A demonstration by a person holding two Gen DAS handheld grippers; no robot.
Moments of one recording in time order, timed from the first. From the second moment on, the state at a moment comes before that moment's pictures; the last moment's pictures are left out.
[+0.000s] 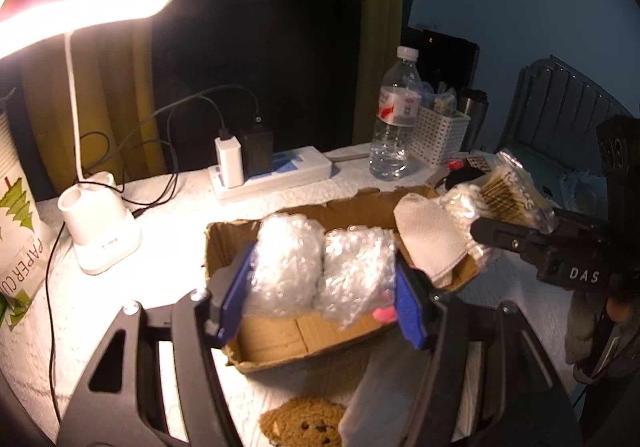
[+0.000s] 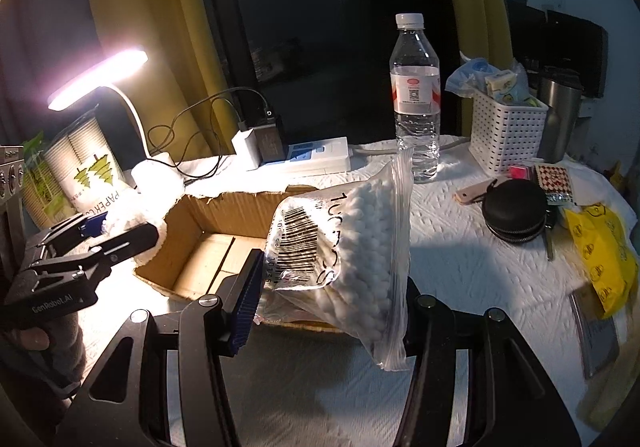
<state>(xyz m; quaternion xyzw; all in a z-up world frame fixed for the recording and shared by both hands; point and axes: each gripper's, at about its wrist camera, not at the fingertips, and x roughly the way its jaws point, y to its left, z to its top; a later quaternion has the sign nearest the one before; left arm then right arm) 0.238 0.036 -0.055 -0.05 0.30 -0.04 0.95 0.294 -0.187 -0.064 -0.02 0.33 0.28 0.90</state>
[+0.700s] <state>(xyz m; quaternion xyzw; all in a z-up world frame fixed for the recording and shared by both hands) 0.264 0.036 -0.070 -0.07 0.32 -0.05 0.94 0.322 -0.172 -0.075 -0.03 0.34 0.29 0.89</state>
